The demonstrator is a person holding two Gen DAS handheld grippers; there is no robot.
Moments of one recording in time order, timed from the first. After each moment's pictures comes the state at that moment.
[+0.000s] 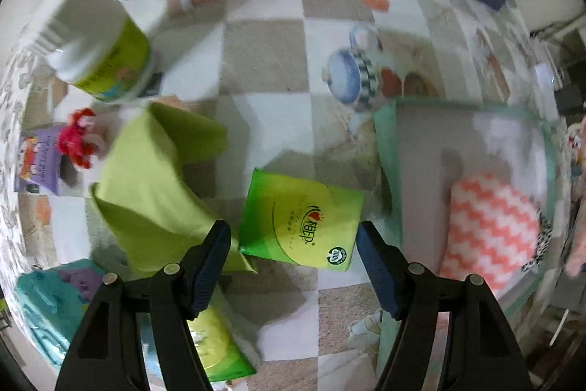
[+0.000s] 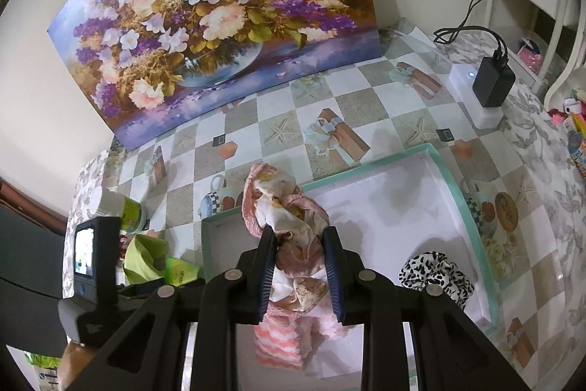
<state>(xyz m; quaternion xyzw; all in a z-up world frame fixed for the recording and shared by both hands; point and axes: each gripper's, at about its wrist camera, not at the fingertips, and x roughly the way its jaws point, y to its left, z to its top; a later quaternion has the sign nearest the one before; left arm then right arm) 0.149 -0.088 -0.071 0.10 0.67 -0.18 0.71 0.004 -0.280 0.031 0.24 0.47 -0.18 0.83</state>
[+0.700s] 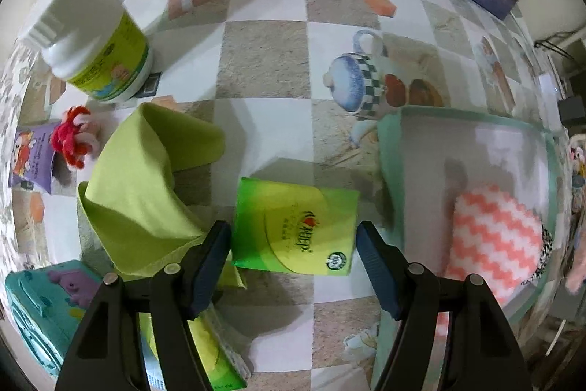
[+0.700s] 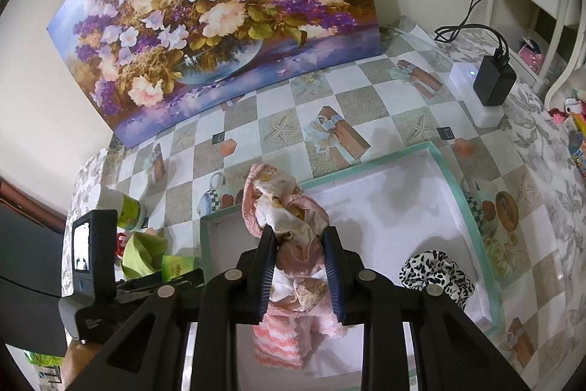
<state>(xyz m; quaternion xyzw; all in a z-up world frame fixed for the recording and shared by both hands) 0.153 -0.088 -0.080 0.08 0.67 -0.17 0.72 0.005 -0.278 0.029 0.24 0.48 -0.18 0.83</state>
